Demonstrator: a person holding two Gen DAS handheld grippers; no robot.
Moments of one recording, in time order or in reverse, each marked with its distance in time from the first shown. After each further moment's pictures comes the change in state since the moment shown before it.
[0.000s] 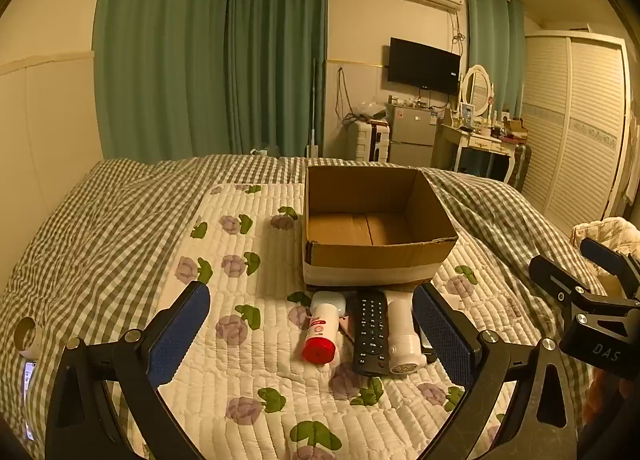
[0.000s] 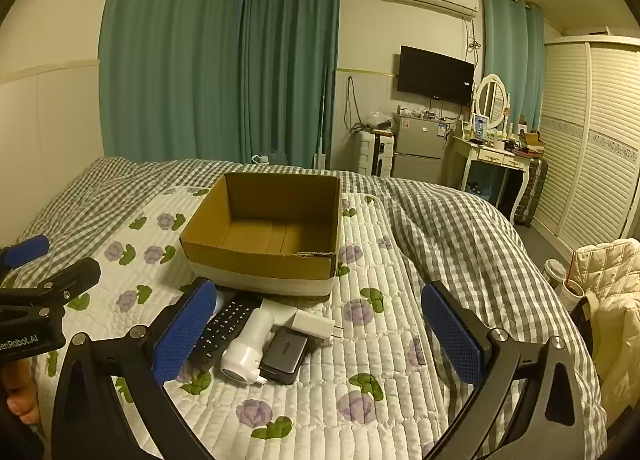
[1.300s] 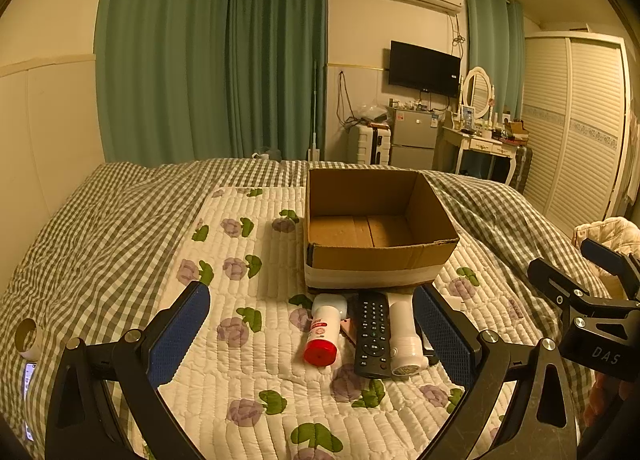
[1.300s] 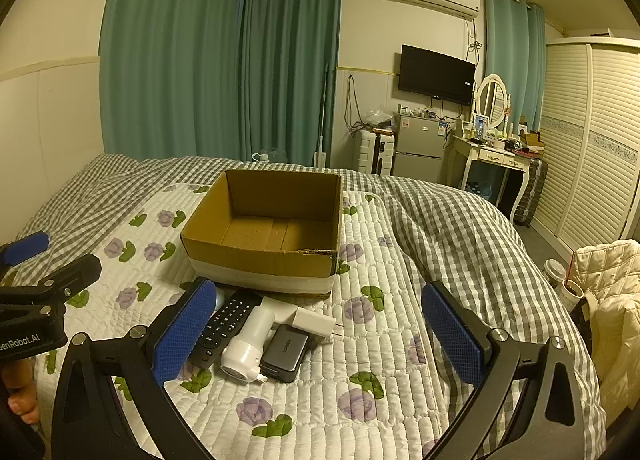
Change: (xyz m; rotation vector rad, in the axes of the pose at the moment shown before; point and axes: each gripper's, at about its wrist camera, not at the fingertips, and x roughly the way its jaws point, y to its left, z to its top) left arm 0.000 0.001 0.002 -0.007 -0.006 0.000; right arm 0.001 0.001 -0.002 -0.009 0.006 -0.006
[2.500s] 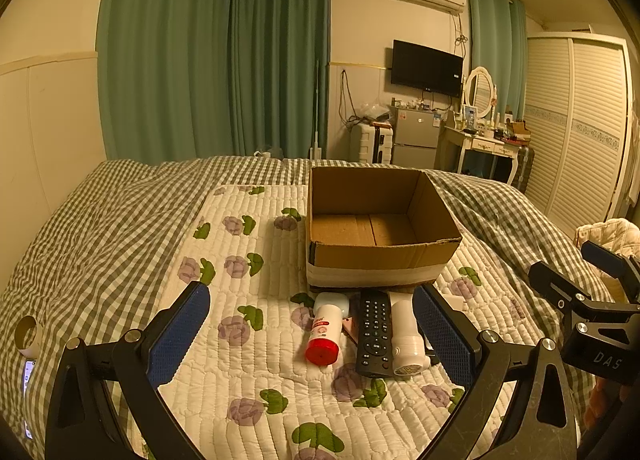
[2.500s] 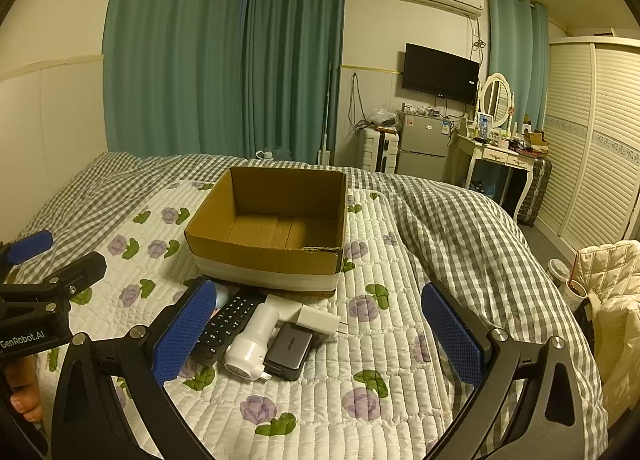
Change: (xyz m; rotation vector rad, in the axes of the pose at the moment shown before) left arm 0.001 0.003 -0.002 -0.003 -0.002 0.001; right arm 0.001 0.000 -0.001 0.003 0.006 0.015
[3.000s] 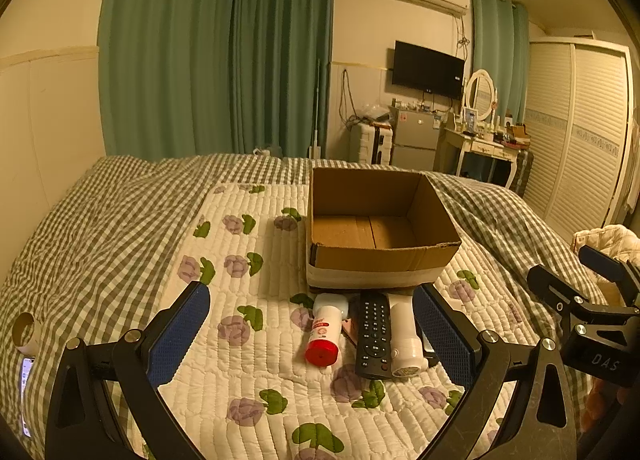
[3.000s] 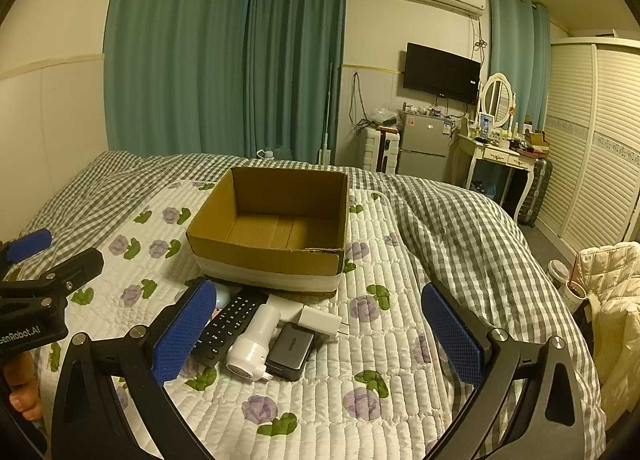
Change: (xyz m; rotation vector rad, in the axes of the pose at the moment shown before) left arm 0.008 0.007 0.002 -0.019 0.024 -0.006; right arm 0.001 0.001 0.000 0.000 0.004 0.003
